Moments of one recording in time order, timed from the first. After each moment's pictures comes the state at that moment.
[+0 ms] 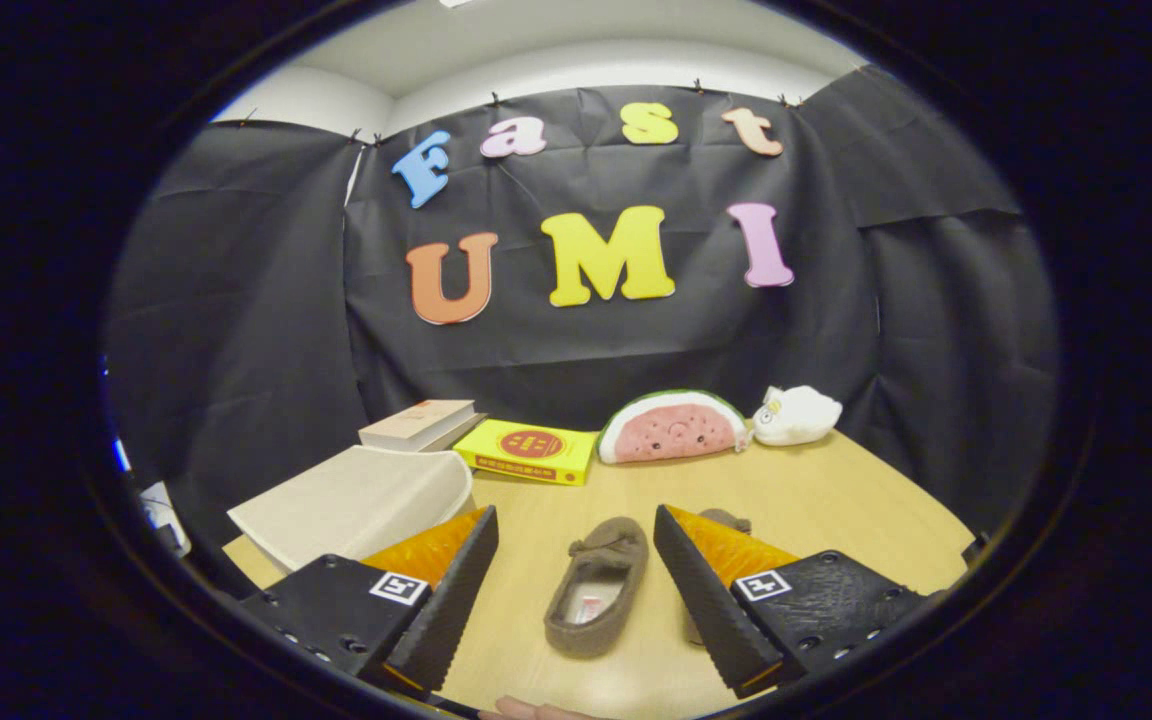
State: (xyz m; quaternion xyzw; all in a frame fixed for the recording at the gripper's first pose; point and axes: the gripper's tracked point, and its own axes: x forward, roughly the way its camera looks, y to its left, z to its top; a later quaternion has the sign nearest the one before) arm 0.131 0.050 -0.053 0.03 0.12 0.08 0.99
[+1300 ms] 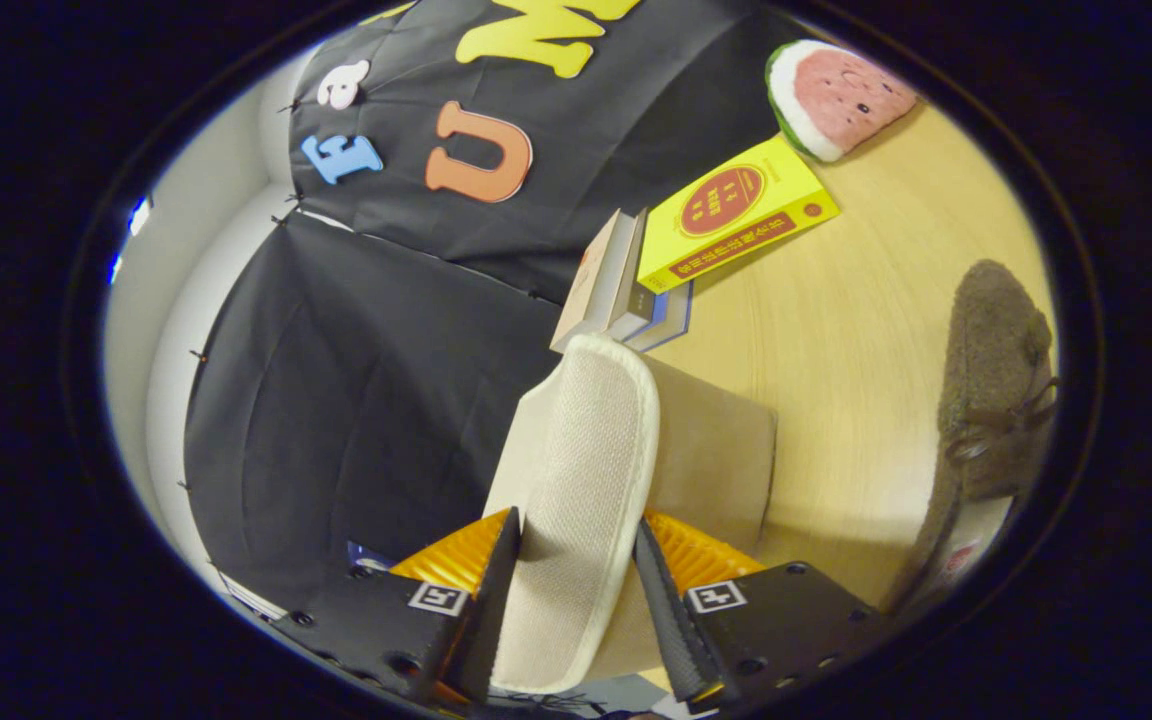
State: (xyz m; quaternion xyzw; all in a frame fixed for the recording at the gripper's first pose) arm 0.192 0.205 -0.123 0.34 0.43 0.37 0.75
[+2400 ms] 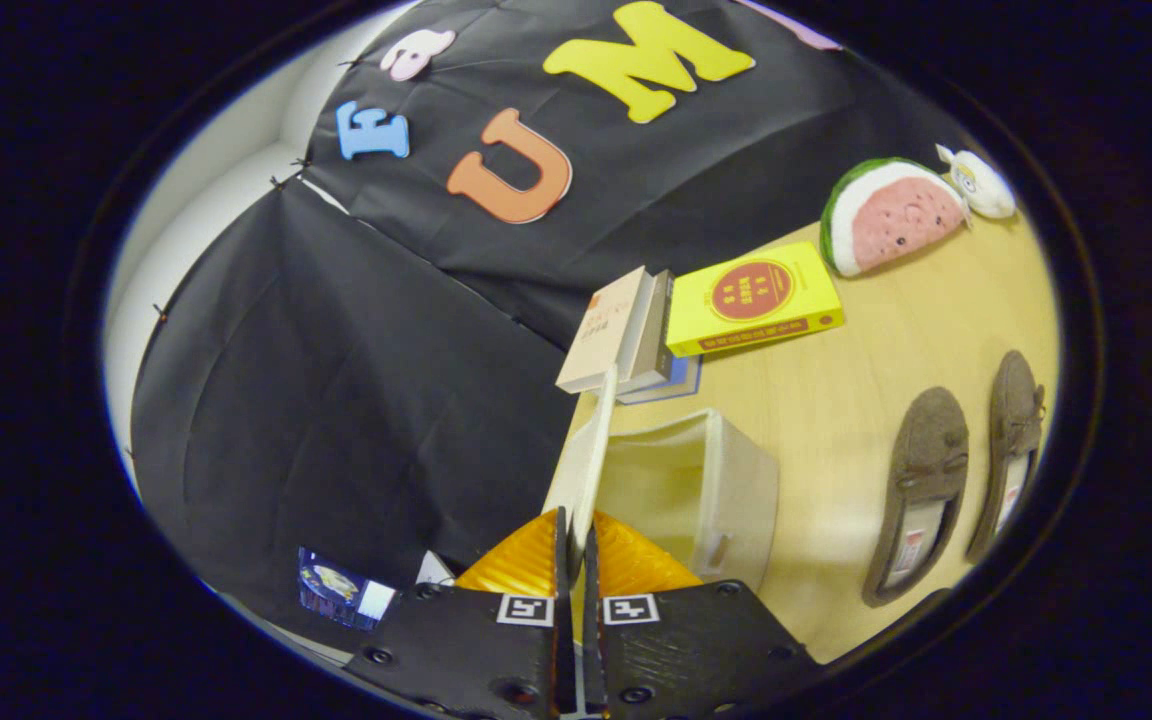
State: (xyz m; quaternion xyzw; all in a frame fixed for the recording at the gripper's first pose) arm 0.174 0.244 0.013 0.25 0.39 0.31 0.83
